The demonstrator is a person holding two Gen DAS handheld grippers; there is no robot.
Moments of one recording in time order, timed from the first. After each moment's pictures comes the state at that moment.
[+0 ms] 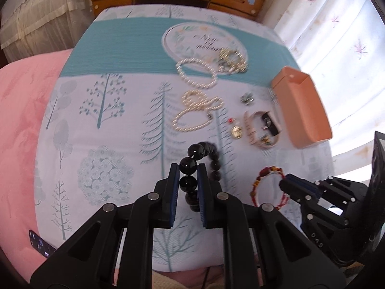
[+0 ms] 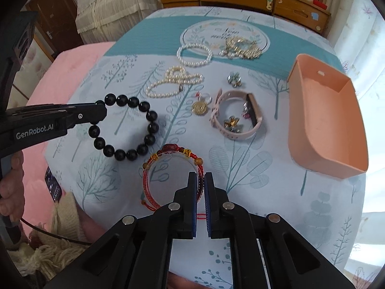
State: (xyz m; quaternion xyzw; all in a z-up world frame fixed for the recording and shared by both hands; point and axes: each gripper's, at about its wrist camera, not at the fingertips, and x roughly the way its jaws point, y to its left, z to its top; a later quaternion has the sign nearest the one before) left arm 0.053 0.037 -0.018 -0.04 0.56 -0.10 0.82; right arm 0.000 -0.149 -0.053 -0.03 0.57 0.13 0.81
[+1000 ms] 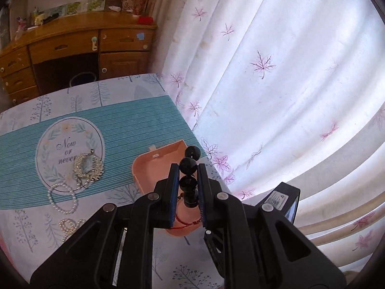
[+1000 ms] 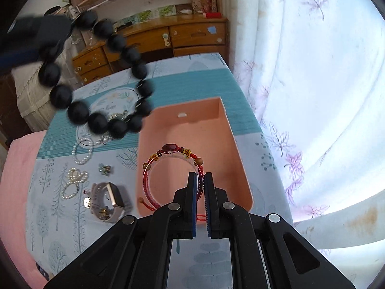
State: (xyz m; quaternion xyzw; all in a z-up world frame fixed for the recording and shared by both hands) left arm 0.152 -0.200 0.113 -0.02 0.46 -0.34 0.82; right arm 0.055 -0.337 -0.008 0.08 0.47 -0.09 0.87
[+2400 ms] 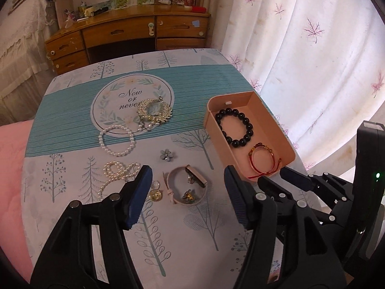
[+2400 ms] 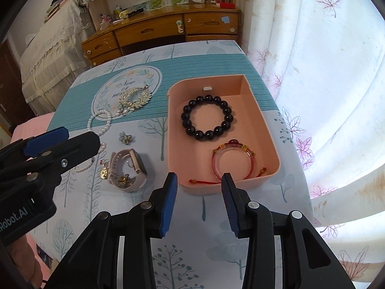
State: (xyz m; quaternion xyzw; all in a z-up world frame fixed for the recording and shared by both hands) left arm 0.073 -0.096 0.029 0.04 0.46 -0.18 0.87; right arm 0.017 -0.276 -0.016 0.05 0.50 -0.06 0.86
